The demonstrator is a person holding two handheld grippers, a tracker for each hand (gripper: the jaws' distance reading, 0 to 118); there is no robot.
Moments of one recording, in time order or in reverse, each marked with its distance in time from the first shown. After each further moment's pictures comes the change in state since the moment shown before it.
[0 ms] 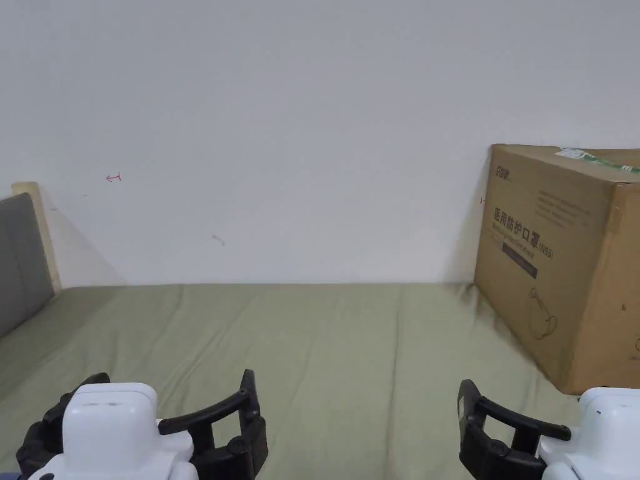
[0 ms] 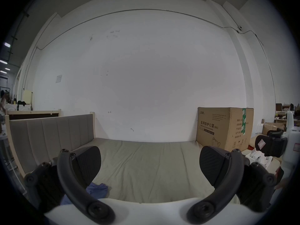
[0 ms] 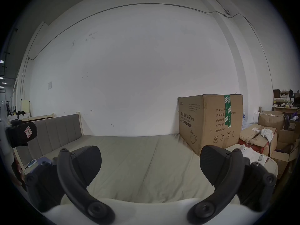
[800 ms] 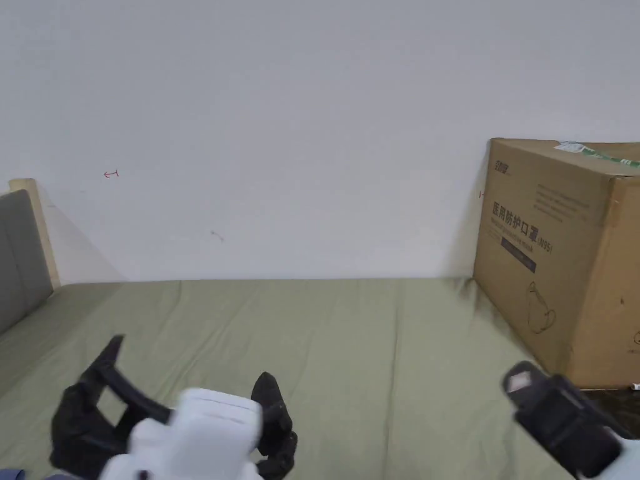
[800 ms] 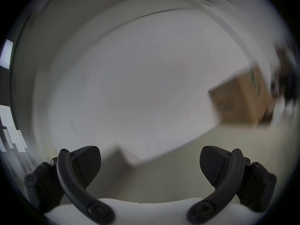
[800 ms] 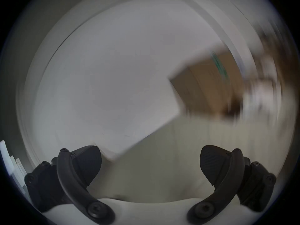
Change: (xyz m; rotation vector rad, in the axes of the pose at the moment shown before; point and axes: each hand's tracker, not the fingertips) left arm 0.057 -0.021 -0.003 0.173 0.245 -0.792; right arm 0.065 -0.027 -0.015 -0.152 0.029 -0.968
